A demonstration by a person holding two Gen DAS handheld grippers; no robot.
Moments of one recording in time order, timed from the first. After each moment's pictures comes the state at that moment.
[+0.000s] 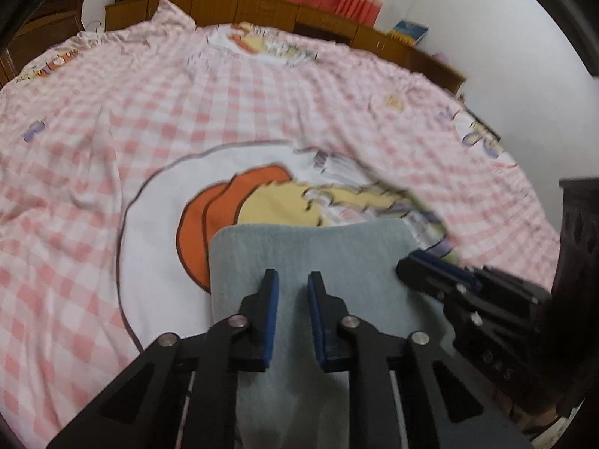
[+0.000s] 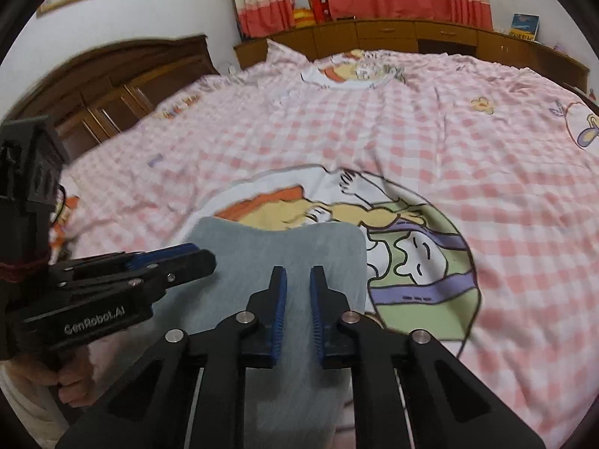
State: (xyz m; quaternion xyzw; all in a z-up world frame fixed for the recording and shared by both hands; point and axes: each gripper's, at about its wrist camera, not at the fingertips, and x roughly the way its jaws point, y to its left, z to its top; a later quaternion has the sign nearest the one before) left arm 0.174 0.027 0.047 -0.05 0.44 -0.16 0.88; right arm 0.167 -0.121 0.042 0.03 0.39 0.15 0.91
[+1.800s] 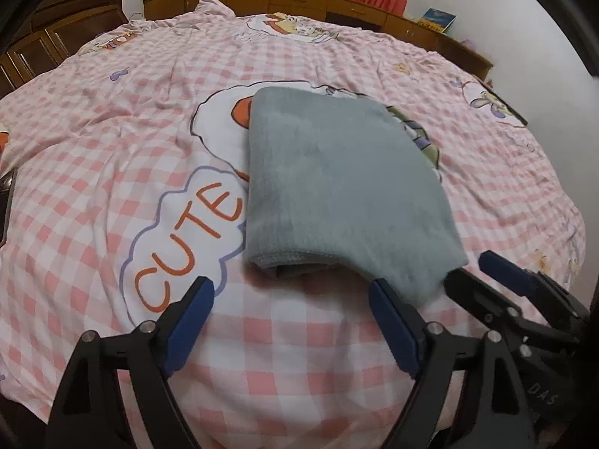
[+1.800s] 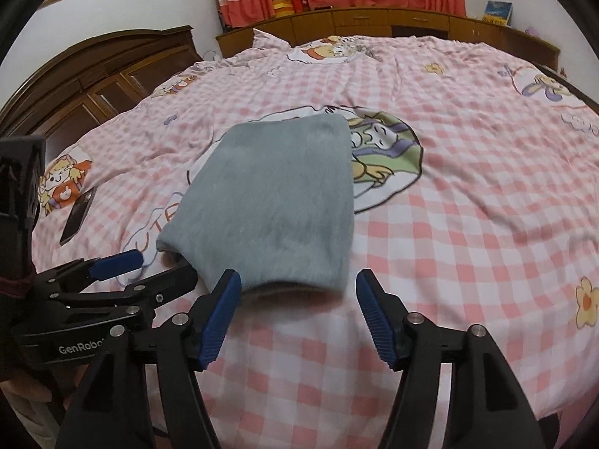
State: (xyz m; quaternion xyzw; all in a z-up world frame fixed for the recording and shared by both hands) left arm 0.003 0.025 0.047 -0.03 0.46 -0.07 0.89; right arm -0.002 -0.132 0.050 0.06 0.41 0.11 0.90
